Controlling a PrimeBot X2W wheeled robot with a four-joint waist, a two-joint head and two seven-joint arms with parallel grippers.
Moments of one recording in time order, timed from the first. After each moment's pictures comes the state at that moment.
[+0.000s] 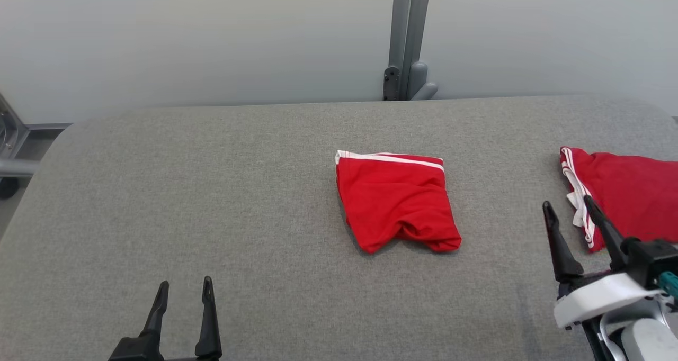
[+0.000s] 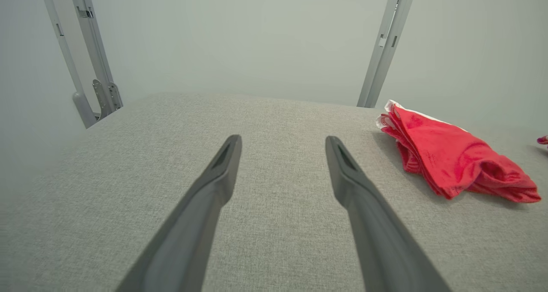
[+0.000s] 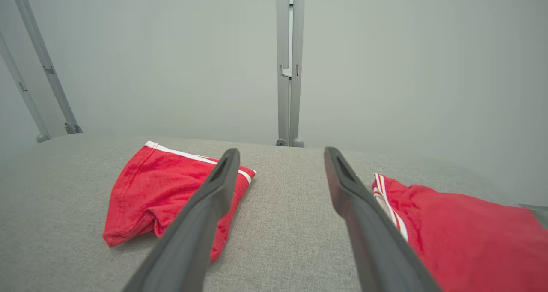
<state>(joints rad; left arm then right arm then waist) 0.15 0.08 -0.13 0.11 -0.24 0.03 -0.26 -0.06 -0.27 0.07 0.19 0.28 0.13 -0.26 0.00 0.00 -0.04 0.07</state>
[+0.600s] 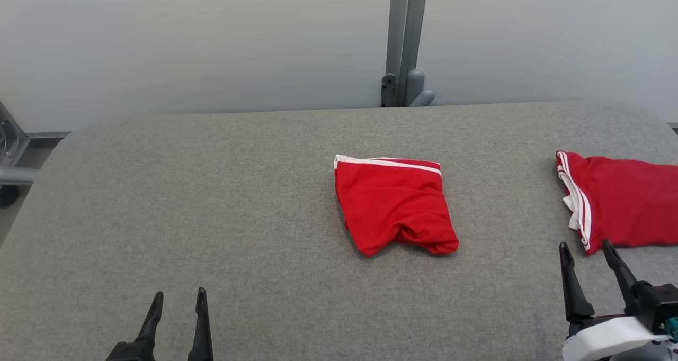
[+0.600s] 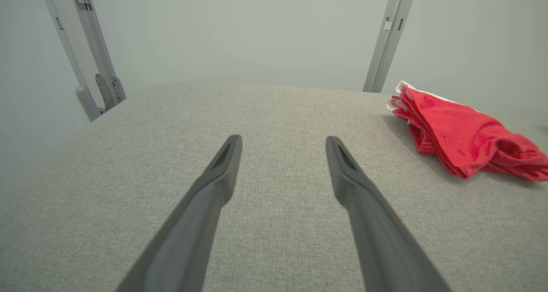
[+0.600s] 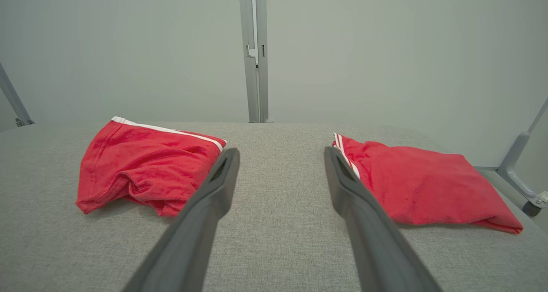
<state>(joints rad) 0.14 0.06 -0.05 0.19 -0.19 -0.04 -0.26 0.10 -0.15 -0.09 0.13 0.15 0.13 -0.26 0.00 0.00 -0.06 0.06</state>
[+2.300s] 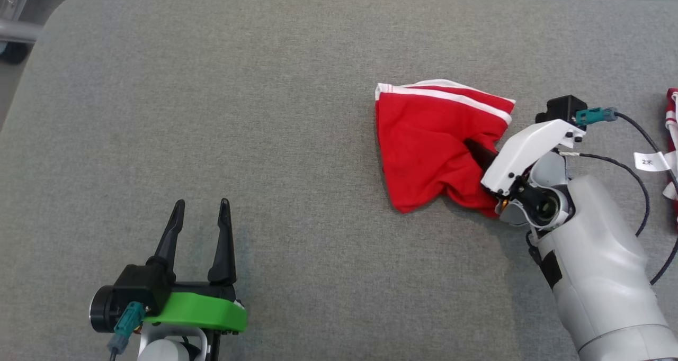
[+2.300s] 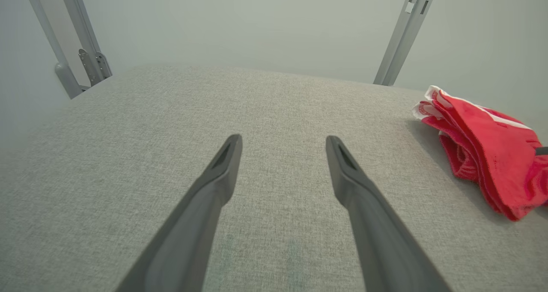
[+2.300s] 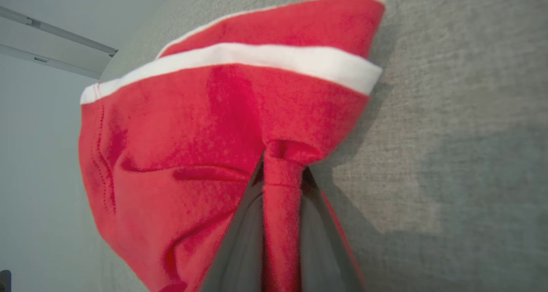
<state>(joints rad) -0.08 0.05 -0.15 0.14 -0.25 -0.04 -0.26 -0.68 -0.06 0.01 0.73 0.66 0.13 0.44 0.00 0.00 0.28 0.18</state>
